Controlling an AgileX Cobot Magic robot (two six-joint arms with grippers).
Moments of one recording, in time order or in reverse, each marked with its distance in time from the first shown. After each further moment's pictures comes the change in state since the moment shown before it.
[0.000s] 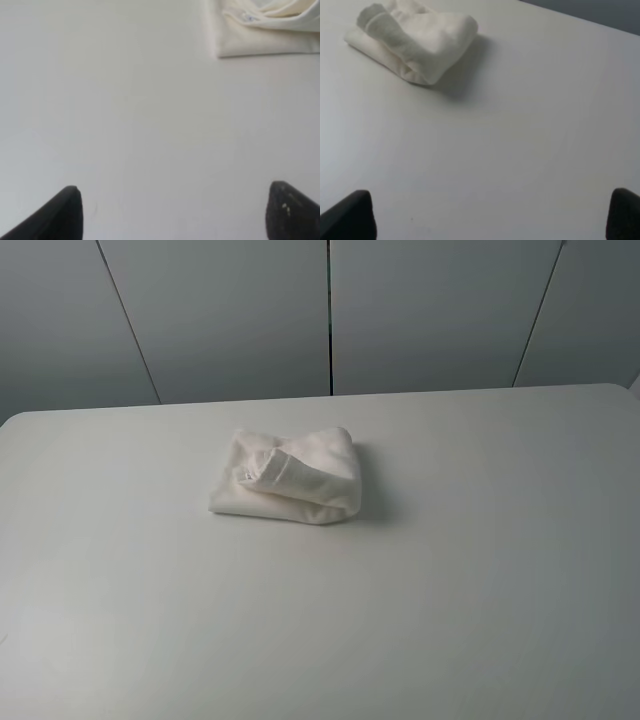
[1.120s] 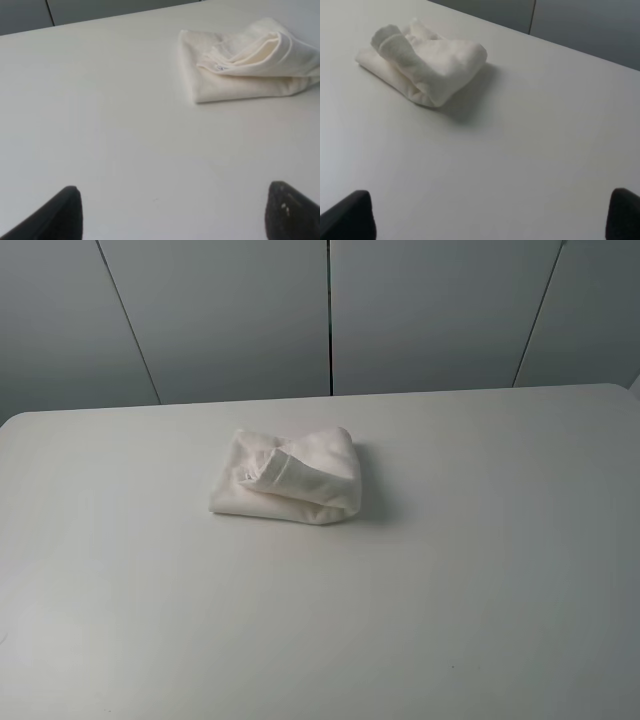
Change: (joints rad) left arm 0.000 -0.228 0.111 -0.059 -0.082 0.052; right arm 0.000 -0.118 0.088 0.025 -0.074 -0.043
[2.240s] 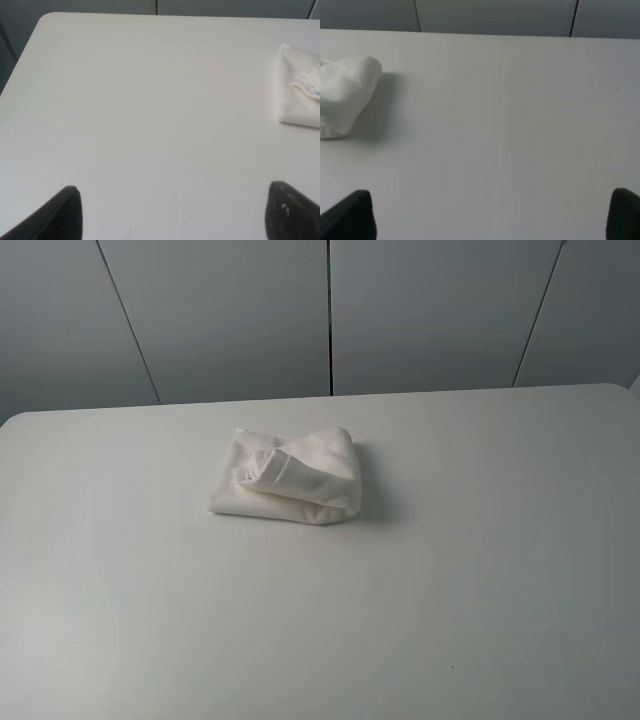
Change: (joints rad) left arm 0.337 0.000 0.004 0.002 -0.001 -0.006; right arm -0.364 0.000 0.000 0.000 -0.002 0.071
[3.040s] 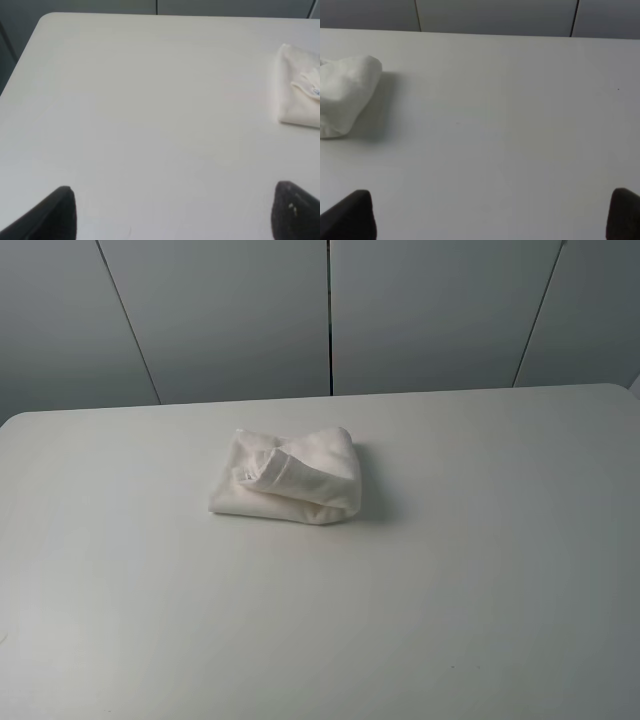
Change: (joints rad) left arm 0.000 0.000 0.000 0.000 0.000 0.002; right arm 0.000 0.000 0.000 0.000 0.000 0.000
